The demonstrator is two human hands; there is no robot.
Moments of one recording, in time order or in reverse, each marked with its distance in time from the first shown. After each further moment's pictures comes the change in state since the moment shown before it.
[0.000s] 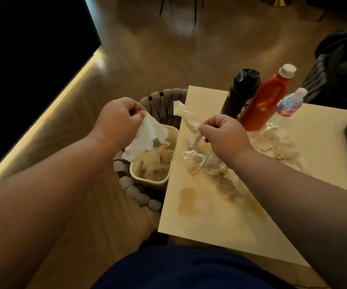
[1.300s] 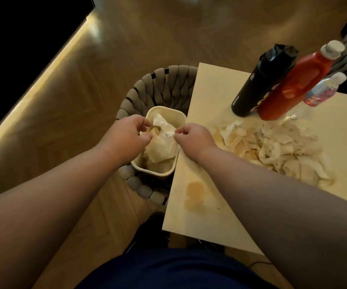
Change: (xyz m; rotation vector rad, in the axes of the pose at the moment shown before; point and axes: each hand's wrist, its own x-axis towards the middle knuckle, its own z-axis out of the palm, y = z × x) left_hand 0.003 -0.083 0.042 0.073 -0.285 -0.135; right_hand 0.044 0.038 0.115 -0.235 -0.276 0.157
